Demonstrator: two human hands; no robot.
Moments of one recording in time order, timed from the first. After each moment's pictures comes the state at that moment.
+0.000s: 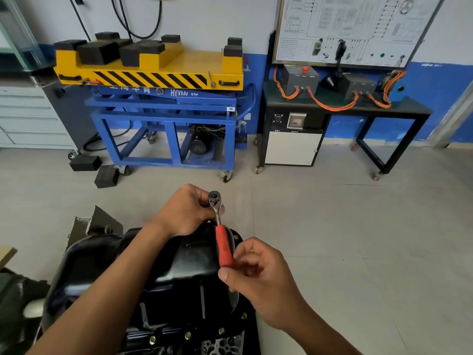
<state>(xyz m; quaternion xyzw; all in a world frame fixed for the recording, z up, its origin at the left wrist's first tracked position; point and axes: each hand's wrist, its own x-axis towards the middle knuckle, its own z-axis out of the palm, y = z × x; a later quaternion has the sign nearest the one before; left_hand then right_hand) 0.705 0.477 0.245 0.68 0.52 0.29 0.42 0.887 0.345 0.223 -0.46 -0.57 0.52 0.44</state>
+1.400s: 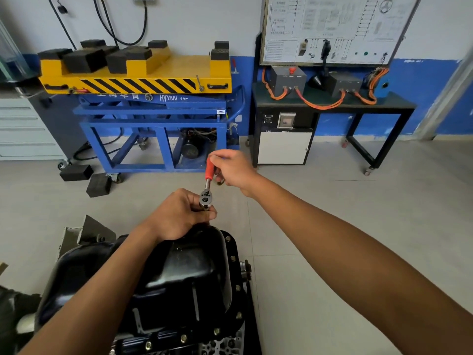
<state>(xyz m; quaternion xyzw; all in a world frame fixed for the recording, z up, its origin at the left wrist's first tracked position) 0.707 0.477 0.251 0.71 0.51 0.26 0.41 0.875 0.553 0.265 -0.54 -0.56 0.46 0.43</state>
